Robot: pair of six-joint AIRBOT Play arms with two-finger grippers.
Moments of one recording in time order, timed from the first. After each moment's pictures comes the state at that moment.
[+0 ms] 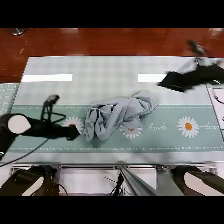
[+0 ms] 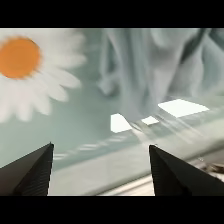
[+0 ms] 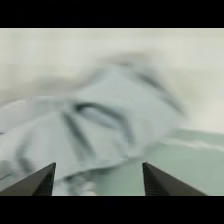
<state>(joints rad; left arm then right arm) -0.27 -0.76 0.48 1.06 -1.15 -1.57 -0.15 -1.16 1.11 -1.05 1.21 1.43</state>
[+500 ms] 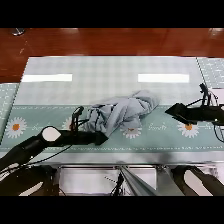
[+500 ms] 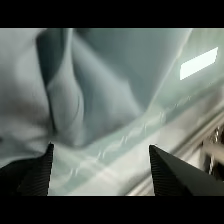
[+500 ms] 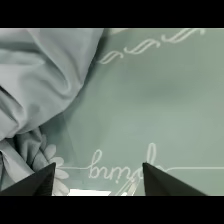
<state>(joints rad) -0.61 -0.98 0.35 0.43 -0.59 -1.28 -0.31 -0.98 0.61 -0.92 1.08 1.34</state>
